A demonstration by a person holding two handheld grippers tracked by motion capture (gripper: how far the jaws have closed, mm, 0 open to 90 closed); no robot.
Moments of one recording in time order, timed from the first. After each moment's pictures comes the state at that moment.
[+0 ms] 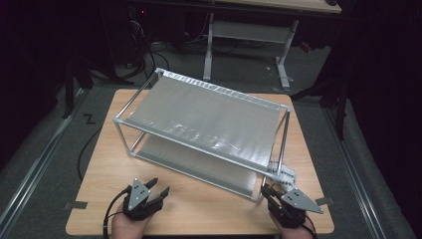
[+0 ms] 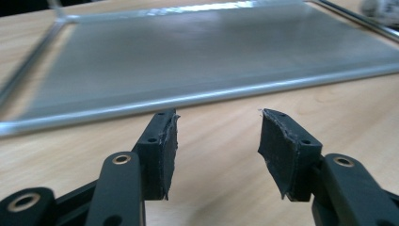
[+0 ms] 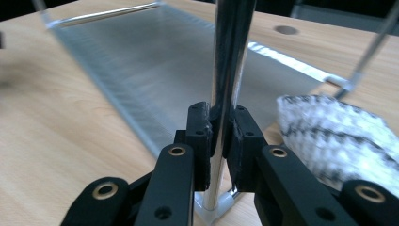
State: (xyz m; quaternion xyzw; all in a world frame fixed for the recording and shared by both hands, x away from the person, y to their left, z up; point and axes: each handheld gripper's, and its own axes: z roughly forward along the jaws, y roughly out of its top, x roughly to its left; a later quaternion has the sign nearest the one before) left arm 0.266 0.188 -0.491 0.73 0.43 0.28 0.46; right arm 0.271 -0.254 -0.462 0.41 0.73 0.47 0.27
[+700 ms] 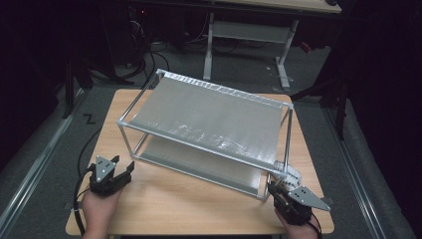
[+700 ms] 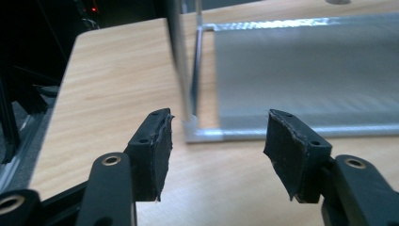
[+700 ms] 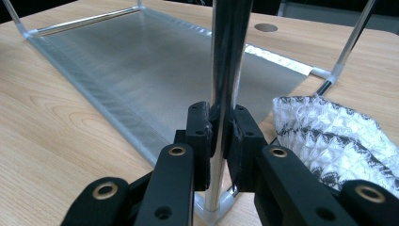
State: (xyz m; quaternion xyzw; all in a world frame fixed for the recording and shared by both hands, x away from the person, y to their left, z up) left arm 0.312 0.274 -0.468 0.67 0.51 0.36 0.40; right arm 0.279 -0.263 -0.462 0.42 0.73 0.47 0.28
